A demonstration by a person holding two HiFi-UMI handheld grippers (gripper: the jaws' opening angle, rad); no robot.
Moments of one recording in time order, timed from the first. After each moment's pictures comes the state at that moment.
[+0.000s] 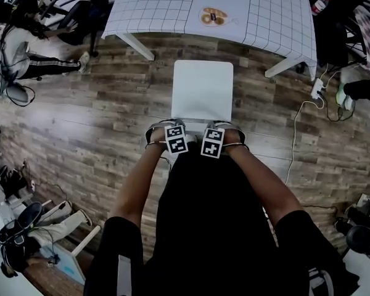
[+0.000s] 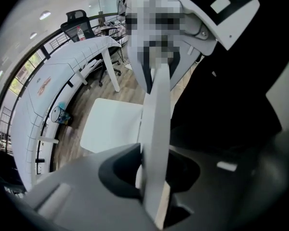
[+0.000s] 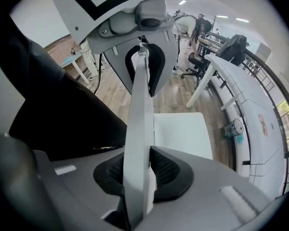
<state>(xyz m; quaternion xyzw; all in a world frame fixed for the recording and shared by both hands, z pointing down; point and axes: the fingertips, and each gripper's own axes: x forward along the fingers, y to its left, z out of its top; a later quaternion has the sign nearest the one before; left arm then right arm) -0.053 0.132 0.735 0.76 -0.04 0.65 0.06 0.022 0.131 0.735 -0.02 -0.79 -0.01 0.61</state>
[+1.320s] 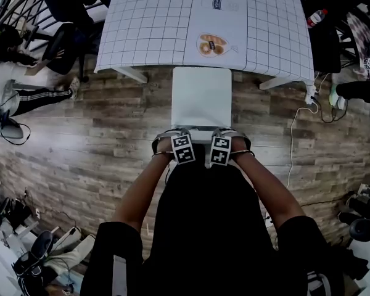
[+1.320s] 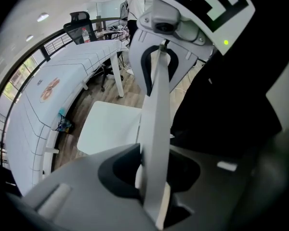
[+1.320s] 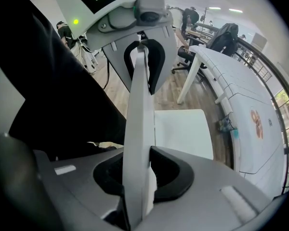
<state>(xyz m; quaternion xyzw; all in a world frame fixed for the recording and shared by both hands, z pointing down) -0.065 0.001 0.736 0.78 0.00 0.63 0.06 0.009 0.005 0.739 -0.01 -0.78 0.03 0.63</state>
